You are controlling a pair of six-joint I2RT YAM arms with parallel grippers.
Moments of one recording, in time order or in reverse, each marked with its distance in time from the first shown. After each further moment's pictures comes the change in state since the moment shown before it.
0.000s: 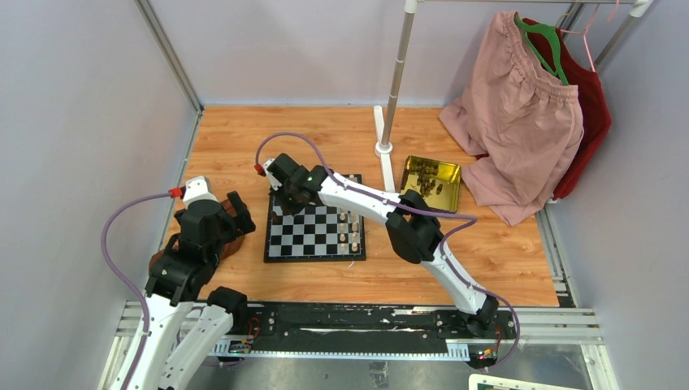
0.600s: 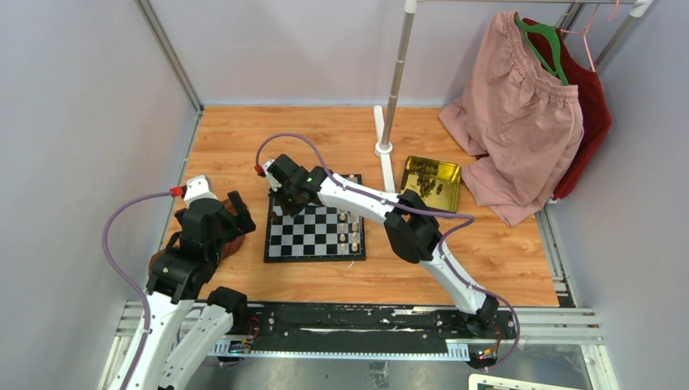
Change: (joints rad) left arm 0.000 0.014 0.001 0.000 -0.007 0.000; right arm -0.003 0.014 0.000 0.015 -0.035 0.017
